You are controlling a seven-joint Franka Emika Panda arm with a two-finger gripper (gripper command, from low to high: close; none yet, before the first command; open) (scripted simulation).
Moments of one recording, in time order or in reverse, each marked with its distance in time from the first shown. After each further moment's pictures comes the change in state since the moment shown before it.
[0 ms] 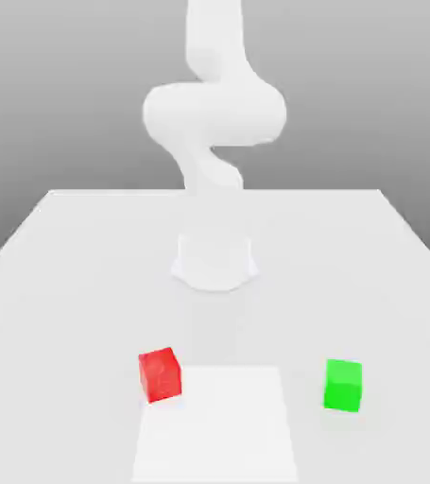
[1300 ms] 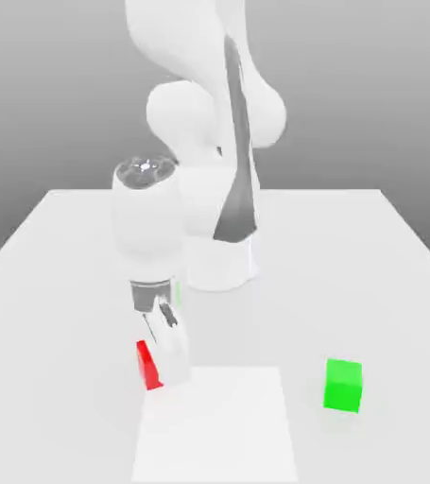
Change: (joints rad) arm -0.269 0.739 0.064 -0.502 -0.006 0.523 0.858
